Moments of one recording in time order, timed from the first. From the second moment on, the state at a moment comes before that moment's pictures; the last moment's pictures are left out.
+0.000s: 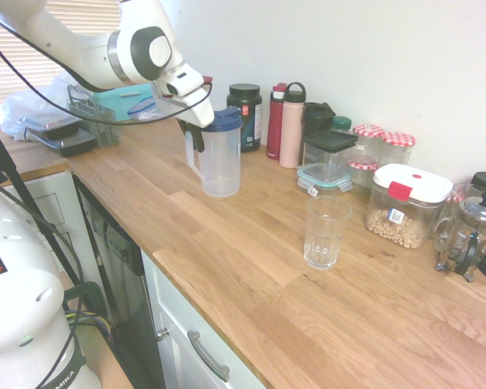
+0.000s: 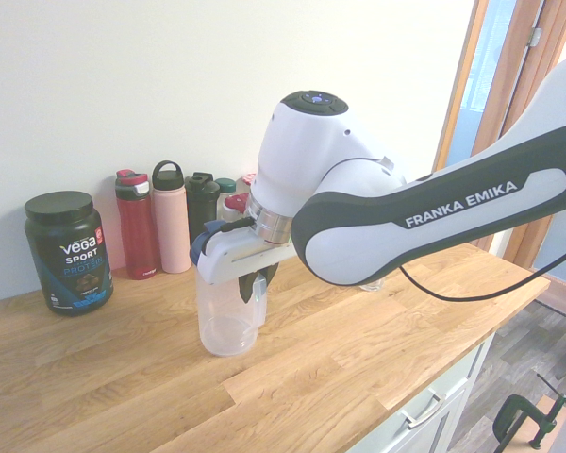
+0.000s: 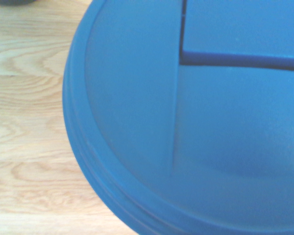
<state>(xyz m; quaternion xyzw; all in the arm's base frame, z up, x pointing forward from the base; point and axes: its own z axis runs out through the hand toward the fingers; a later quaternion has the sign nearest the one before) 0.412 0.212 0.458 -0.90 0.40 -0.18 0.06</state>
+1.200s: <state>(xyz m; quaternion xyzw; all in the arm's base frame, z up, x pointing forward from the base) 0.222 -0.119 0.550 -0.96 0.25 -0.10 0.07</state>
